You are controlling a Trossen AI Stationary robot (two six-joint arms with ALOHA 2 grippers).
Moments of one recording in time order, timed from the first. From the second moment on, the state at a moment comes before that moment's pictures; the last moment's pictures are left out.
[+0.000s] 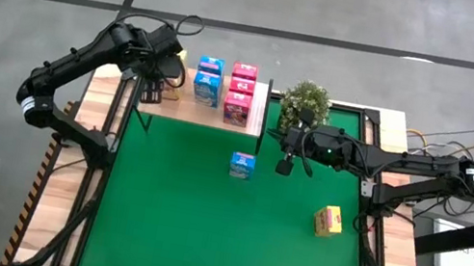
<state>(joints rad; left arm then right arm) 0.66 1.38 1.59 -1.44 -0.29 0.56 -0.10 1.19 0.86 0.06 0.25 -0.33</state>
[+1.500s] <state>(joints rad) 0.58 1.25 1.59 -1.36 -0.37 0.42 -0.10 1.19 0.86 0.06 0.25 -0.34</state>
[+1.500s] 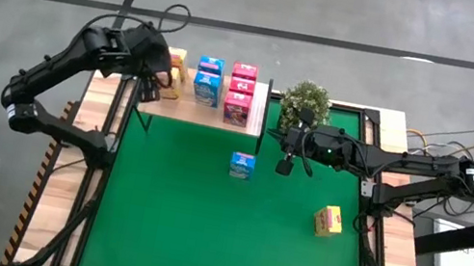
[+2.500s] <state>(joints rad) -0.08 0.98 0.83 -0.68 -0.76 -0.04 -0.10 1.19 0.86 0.06 0.25 -0.31</state>
